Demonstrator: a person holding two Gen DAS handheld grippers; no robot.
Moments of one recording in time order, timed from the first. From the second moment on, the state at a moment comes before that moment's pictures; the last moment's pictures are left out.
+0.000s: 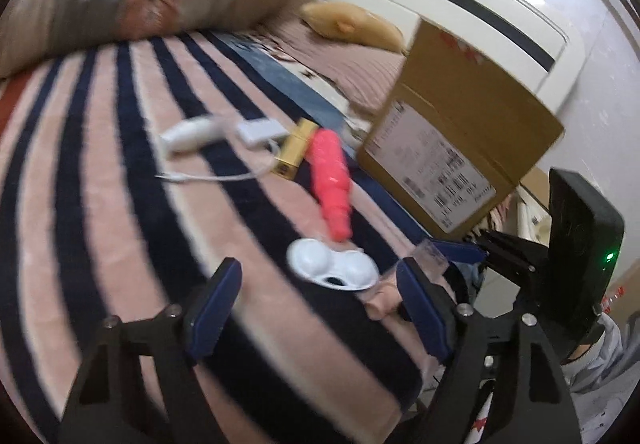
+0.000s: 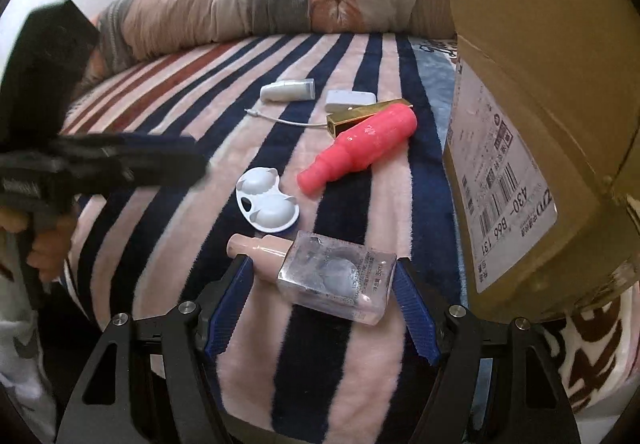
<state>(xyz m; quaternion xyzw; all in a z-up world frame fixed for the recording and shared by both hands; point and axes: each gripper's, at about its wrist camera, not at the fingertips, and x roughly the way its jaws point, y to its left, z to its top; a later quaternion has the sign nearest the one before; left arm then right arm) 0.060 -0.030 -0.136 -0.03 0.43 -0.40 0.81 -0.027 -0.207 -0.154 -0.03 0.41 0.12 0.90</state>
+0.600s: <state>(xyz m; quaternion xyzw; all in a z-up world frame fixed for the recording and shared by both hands) 0.065 -0.040 -0.145 0.00 0.43 -0.35 0.83 -0.027 -0.209 -0.172 -0.03 0.42 0.13 0.90</state>
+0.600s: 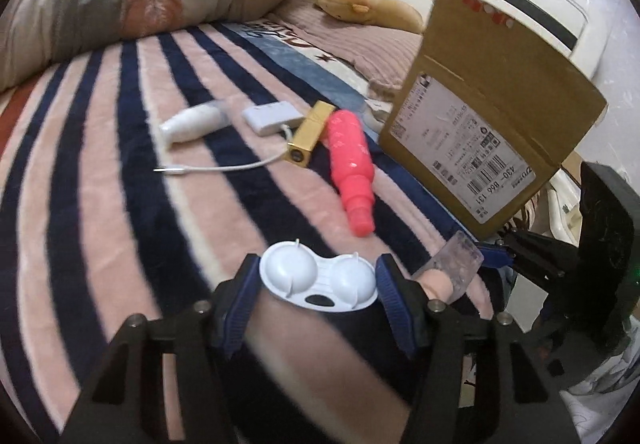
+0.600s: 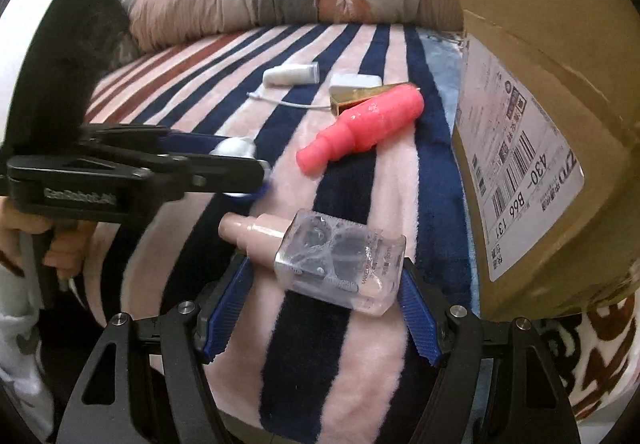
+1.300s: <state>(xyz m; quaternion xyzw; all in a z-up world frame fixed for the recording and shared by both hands) 0.034 0.036 -0.051 -0.01 0.36 -0.29 0.89 -0.028 -0.158 -0.120 -0.05 0.34 0.21 0.92</state>
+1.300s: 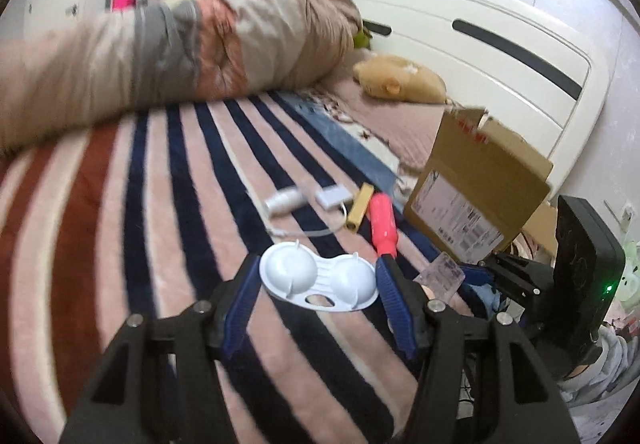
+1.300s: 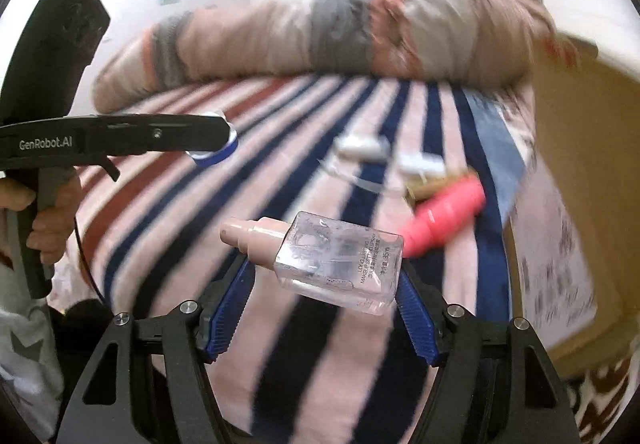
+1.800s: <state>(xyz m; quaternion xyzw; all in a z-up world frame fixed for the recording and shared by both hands) 0.019 -0.061 0.071 0.03 0.29 -0.36 0.89 -0.046 -0.254 0.010 -0.02 0.21 0.15 0.97</state>
